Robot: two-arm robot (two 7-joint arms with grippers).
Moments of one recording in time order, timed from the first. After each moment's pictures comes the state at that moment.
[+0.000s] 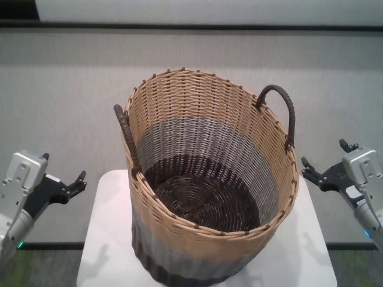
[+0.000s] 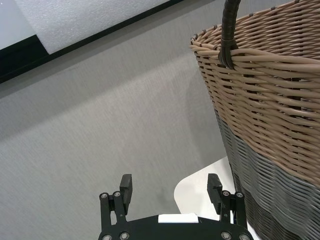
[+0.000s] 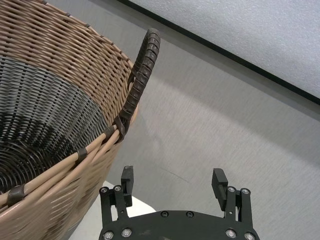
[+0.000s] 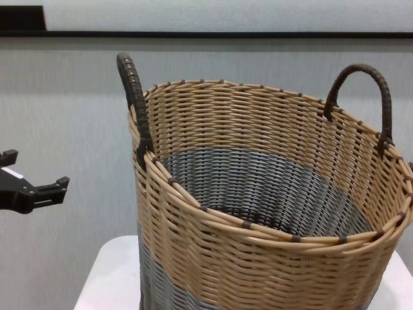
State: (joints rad) left arm -0.20 0.60 0.45 -1.41 -0.25 -0.12 0.03; right arm 0.20 0.57 -0.40 -1.37 0.13 -0.12 -0.08
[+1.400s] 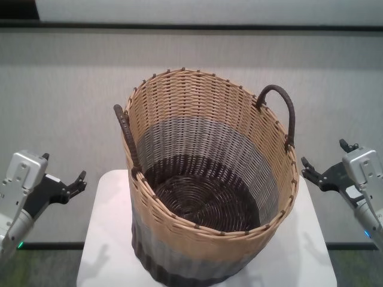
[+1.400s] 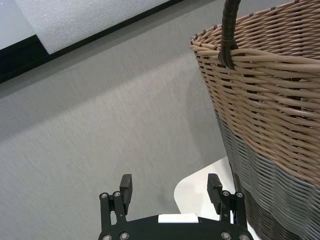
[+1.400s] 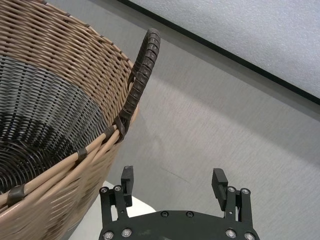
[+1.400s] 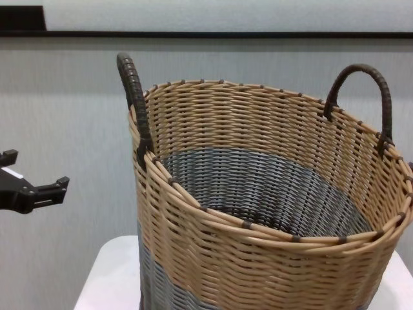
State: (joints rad) left arm -0.20 0.60 0.45 -1.41 -0.25 -0.12 0.03; right arm 0.20 0.57 -0.40 -1.37 0.13 -0.12 -0.08
